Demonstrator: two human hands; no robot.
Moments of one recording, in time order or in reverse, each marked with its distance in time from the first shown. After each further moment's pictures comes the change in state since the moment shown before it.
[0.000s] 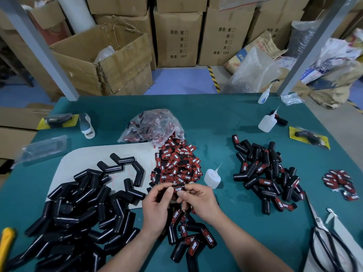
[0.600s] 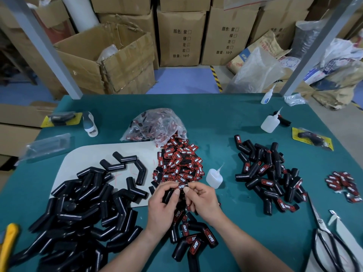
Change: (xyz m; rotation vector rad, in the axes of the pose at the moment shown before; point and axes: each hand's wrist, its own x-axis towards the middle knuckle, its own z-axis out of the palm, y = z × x) left_hand 0.000 -0.004 0.003 0.172 -0.077 0.167; right_hand -0.004 0.001 0.002 -0.066 0.065 0.015
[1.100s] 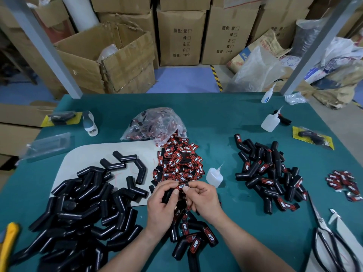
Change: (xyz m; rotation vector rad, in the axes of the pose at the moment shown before) left_hand -0.002 0.006 -0.001 0.023 0.021 0.061; right_hand 0.000 0.000 -0.001 0.031 0.029 0.006
